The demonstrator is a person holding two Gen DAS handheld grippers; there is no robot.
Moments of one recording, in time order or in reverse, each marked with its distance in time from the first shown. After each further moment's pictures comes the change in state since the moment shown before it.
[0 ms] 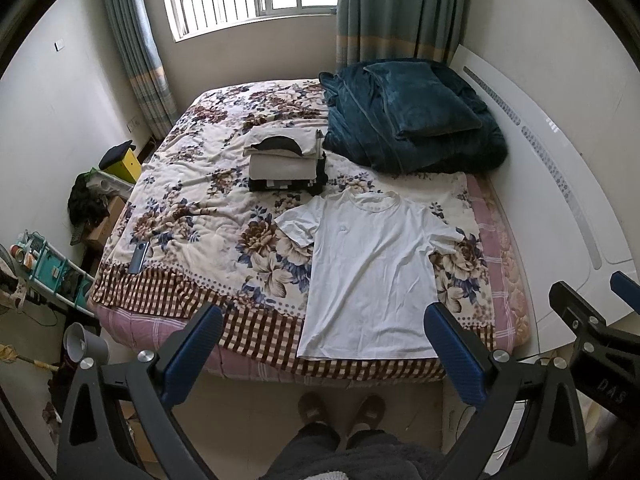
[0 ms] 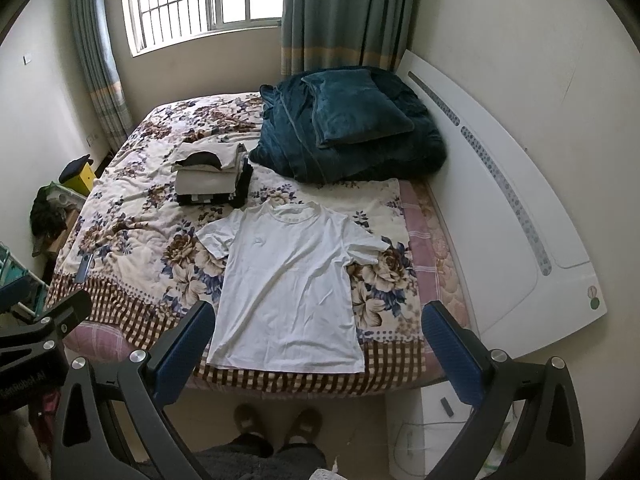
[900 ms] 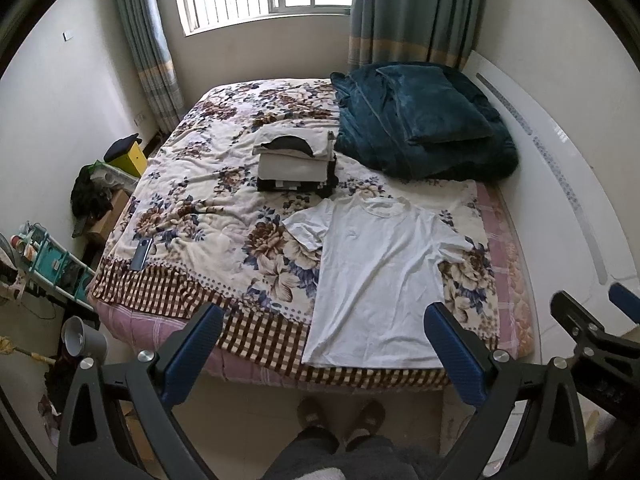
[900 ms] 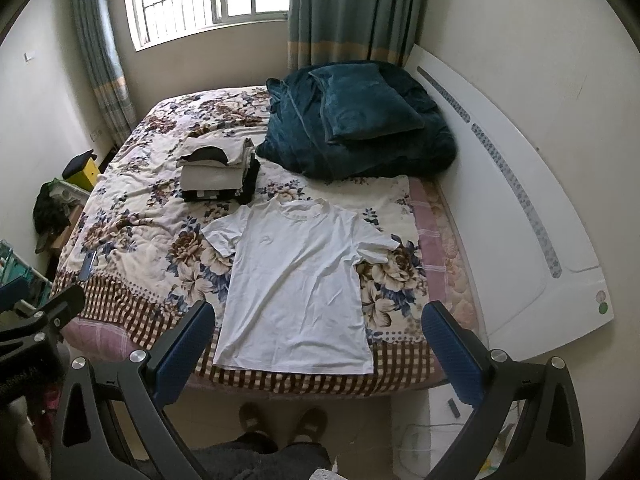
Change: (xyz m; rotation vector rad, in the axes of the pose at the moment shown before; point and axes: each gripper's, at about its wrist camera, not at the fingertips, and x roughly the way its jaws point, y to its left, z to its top) left arm 0.021 0.011 0.038 -0.036 -0.011 0.020; right arm 0.015 0.024 0.018 0.003 0.025 0.010
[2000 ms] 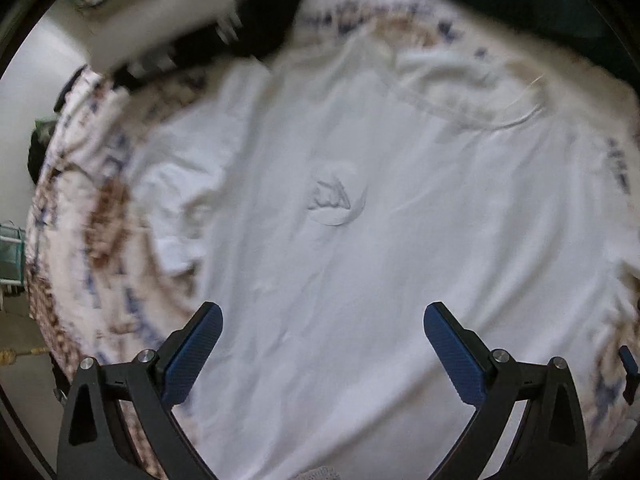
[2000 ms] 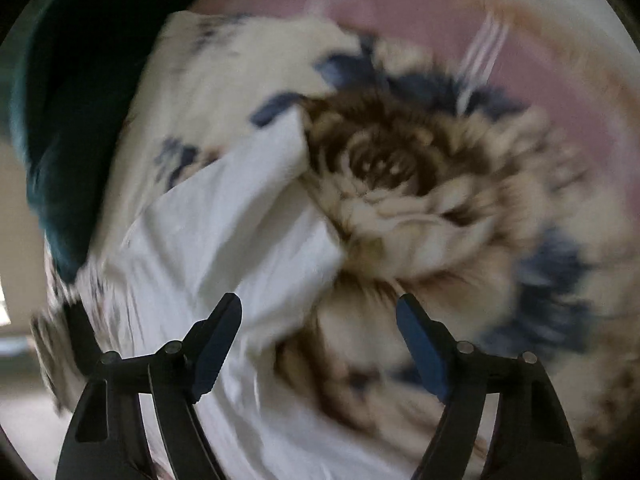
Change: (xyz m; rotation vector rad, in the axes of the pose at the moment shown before) left arm 0.650 -0.107 0.017 0.002 0.452 0.186; right arm 0.791 -0.278 -0.084 1.109 0.346 0.109
